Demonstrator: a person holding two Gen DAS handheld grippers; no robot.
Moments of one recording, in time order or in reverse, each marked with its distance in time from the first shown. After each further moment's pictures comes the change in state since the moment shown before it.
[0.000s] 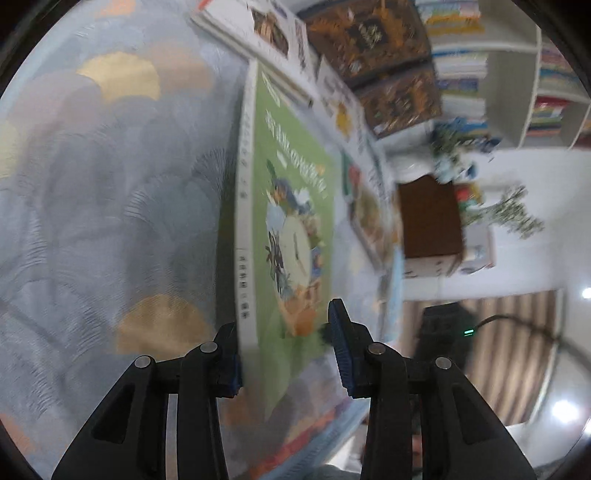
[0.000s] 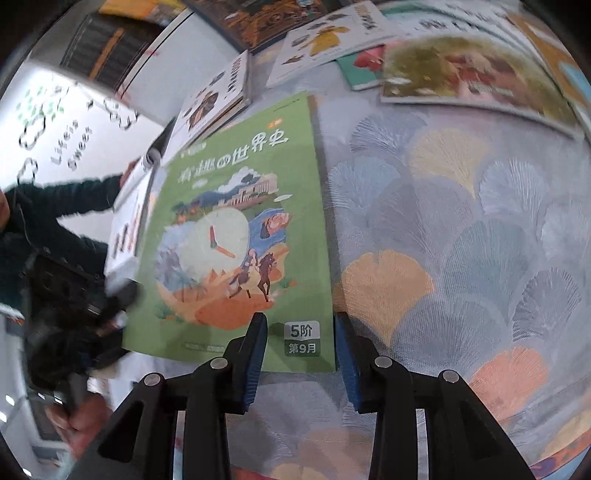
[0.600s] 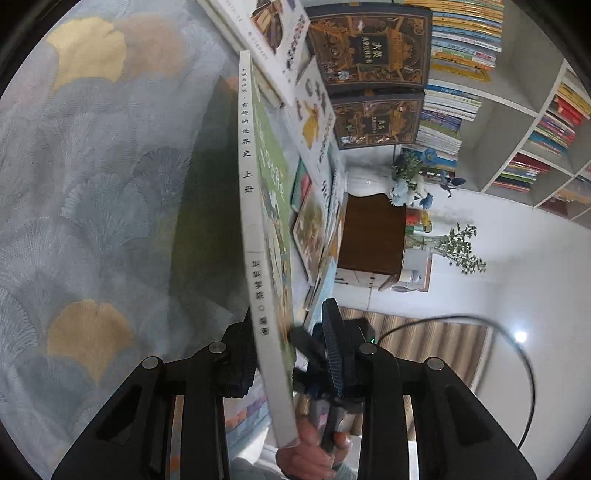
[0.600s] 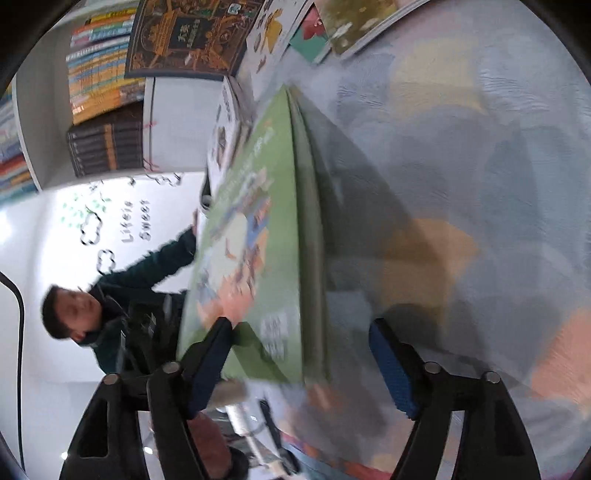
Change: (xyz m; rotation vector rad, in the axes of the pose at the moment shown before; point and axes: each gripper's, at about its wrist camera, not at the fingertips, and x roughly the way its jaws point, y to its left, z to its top) left arm -0.007 0.004 0.020 -0.204 0.062 -0.285; right arm 0.007 -0.041 0.002 0.367 0.049 0.468
